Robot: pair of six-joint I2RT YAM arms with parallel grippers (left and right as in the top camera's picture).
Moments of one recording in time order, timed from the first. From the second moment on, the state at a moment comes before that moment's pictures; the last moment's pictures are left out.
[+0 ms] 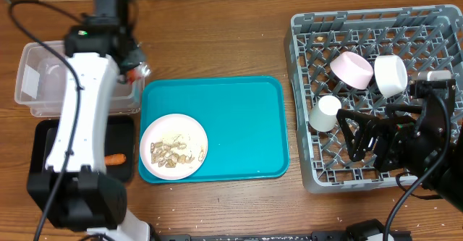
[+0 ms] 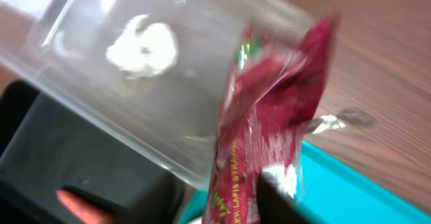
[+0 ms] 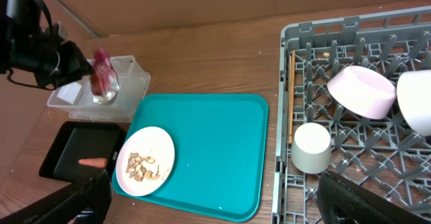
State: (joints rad) left arm 0.02 1.78 1.74 -1.13 -0.29 -0.51; right arm 0.25 0.99 1.76 -1.37 -0.20 0.28
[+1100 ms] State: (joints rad) left arm -0.64 1.67 1.13 -1.02 -0.27 -0.73; right arm 0.25 0.99 1.76 -1.37 -0.20 0.28
